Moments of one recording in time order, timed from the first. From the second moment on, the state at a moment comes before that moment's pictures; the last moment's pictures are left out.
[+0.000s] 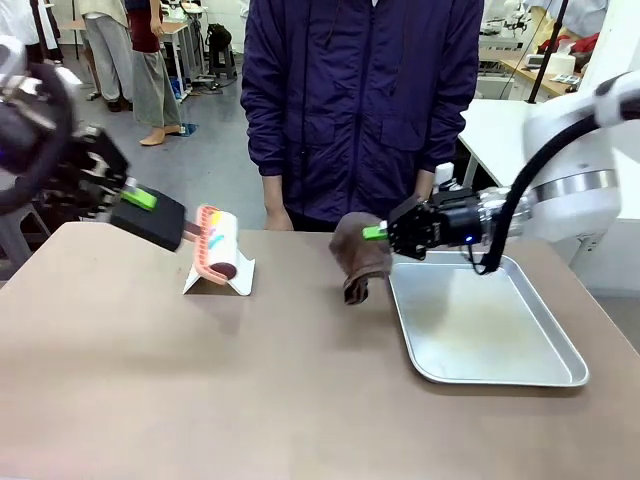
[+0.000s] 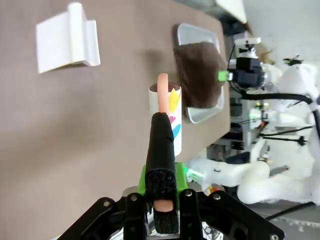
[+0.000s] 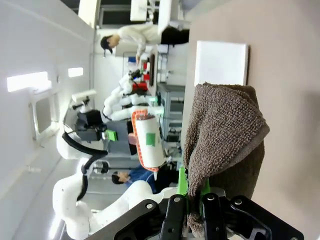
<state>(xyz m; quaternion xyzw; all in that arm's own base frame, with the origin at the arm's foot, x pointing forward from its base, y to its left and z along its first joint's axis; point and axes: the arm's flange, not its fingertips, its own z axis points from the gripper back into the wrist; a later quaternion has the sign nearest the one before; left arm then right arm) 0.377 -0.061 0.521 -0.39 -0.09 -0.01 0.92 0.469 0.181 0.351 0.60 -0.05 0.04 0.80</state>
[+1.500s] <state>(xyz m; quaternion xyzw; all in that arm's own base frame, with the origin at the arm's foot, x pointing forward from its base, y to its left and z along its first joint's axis) 0.521 -0.113 0.470 -0.32 0.01 -0.04 0.95 0.469 0.190 0.309 0.61 -0.06 0.03 0.79</state>
